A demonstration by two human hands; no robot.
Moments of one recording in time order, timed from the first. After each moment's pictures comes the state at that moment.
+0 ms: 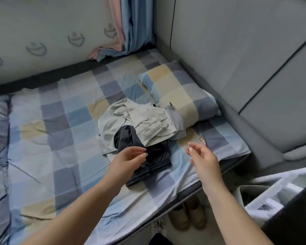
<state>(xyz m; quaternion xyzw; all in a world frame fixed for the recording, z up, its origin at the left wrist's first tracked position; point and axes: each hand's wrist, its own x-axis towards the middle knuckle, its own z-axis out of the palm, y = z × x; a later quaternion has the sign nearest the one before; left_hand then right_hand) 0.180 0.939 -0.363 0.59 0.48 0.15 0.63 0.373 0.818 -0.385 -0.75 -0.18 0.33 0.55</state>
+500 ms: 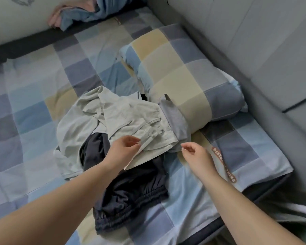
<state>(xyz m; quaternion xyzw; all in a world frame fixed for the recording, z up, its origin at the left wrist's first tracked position) 0.379 1.128 -0.597 0.62 0.56 0.04 0.54 0.558 0.985 -0.635 -0.83 -0.23 0.38 0.34</state>
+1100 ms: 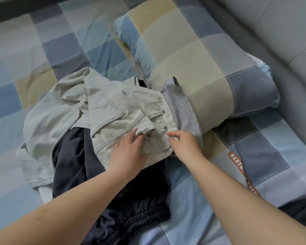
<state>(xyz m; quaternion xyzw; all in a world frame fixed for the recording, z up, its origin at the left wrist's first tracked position) 0.410 1.145 -0.754 0.89 0.41 -0.05 0.20 0.575 1.077 -0.749 -0.84 -0.28 0.38 0.26</state>
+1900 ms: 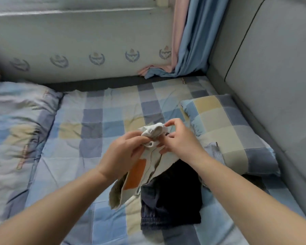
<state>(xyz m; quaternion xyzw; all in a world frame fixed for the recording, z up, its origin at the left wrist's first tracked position) 0.163 1.124 -0.363 0.88 0.35 0.28 0.16 0.351 1.104 -0.356 -0.66 -0.53 0.42 0.34</state>
